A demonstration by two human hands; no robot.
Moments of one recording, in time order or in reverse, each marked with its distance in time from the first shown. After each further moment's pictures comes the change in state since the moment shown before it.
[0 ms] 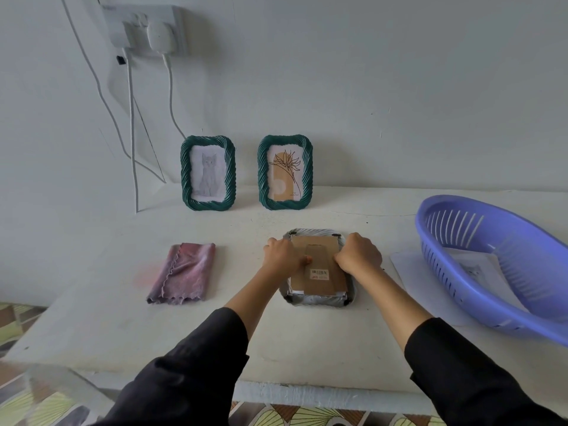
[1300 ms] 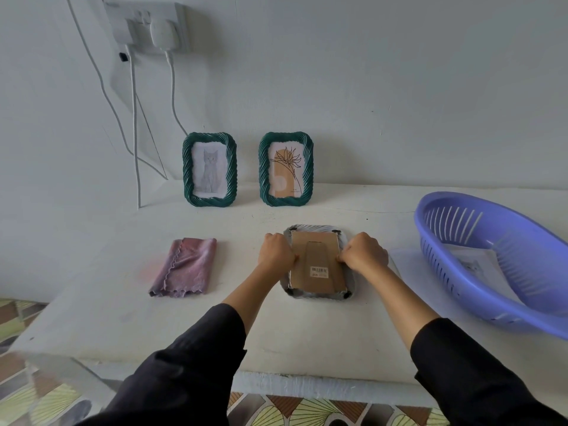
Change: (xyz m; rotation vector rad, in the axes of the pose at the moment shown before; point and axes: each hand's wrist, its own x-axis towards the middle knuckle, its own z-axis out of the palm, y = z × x) left_hand 0.008 -0.014 0.011 -0.239 0.091 -0.093; right_hand 0.007 0.017 0.006 0.104 -0.047 0.037
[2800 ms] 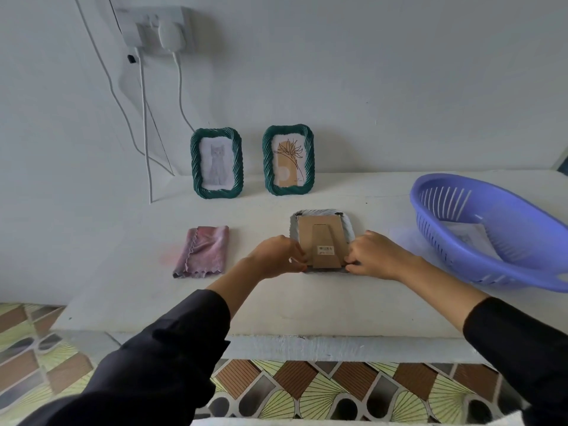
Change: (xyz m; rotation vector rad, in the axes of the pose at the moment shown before) left_hand -0.054 -0.032 -0.037 0.395 -0.224 0.636; right_hand -0.050 0.032 -0.023 -0.742 -0.029 -0.974
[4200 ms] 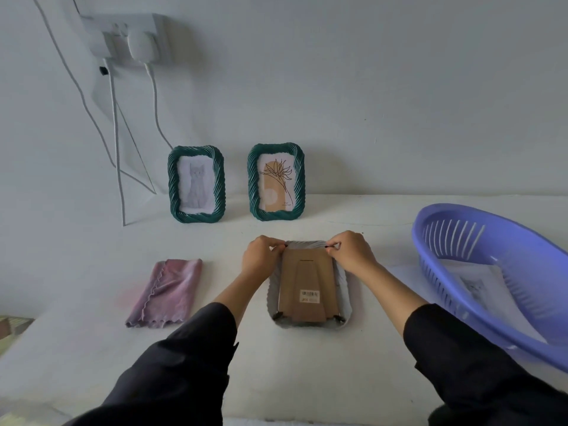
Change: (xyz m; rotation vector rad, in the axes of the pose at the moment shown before) left_hand 0.100 -0.032 0.014 -0.490 0.431 -0.501; right_hand 0.093 0.057 0.030 0.818 0.205 0.605
